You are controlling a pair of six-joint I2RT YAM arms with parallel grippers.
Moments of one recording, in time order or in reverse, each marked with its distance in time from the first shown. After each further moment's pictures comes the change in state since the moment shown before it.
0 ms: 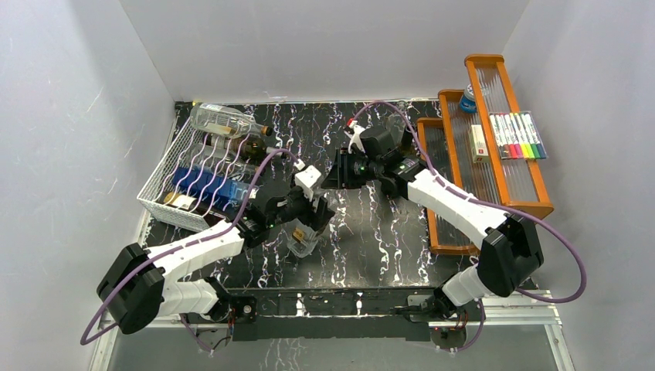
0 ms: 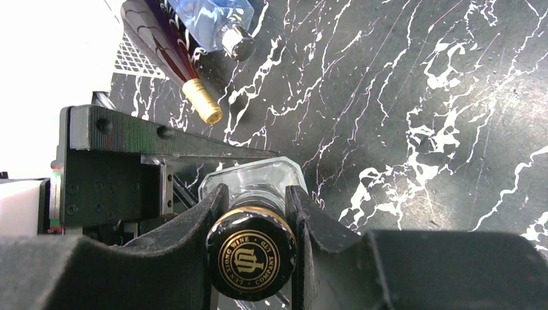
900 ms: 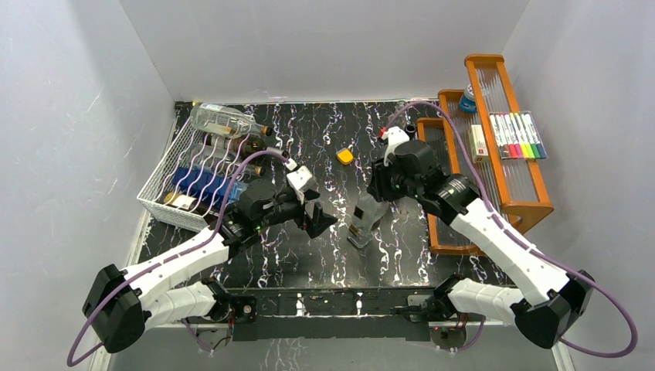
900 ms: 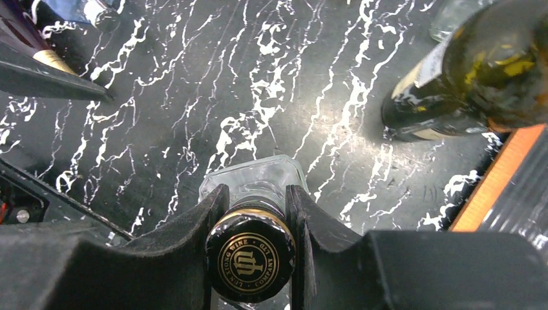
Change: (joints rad) left arm 0.000 -0.158 0.006 -0.043 0.179 -0.024; right arm 0.010 -0.350 -0.027 -0.358 0.386 -0.303
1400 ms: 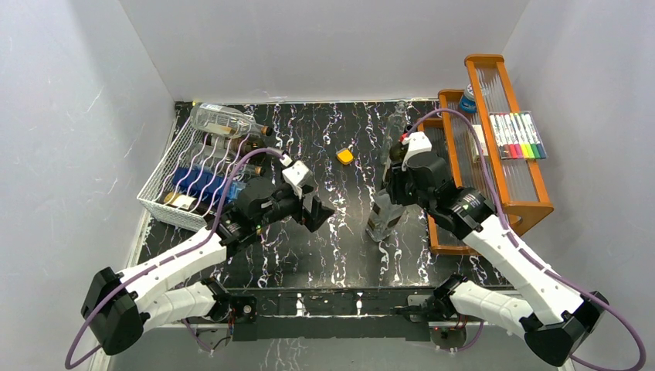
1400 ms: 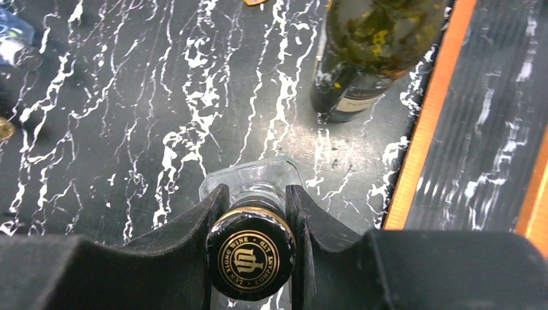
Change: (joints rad) left arm 0.000 -0.011 0.026 -0.042 -0.103 0.003; right arm -0.004 -0.148 -0.096 -0.023 0.227 0.033
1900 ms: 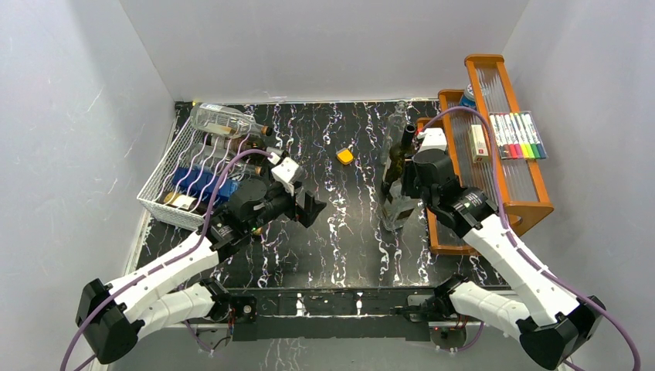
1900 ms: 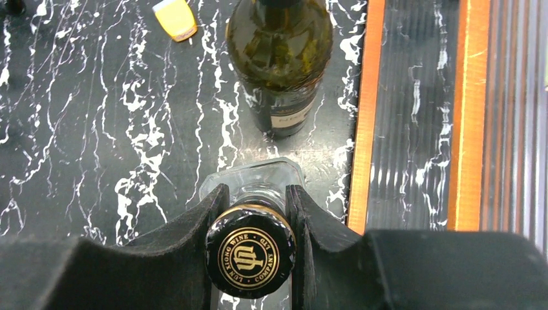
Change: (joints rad) left arm 0.000 -0.082 0.012 -0.074 -0.153 -0.010; right arm -0.081 -0.013 -0.034 0.039 0.144 0.026
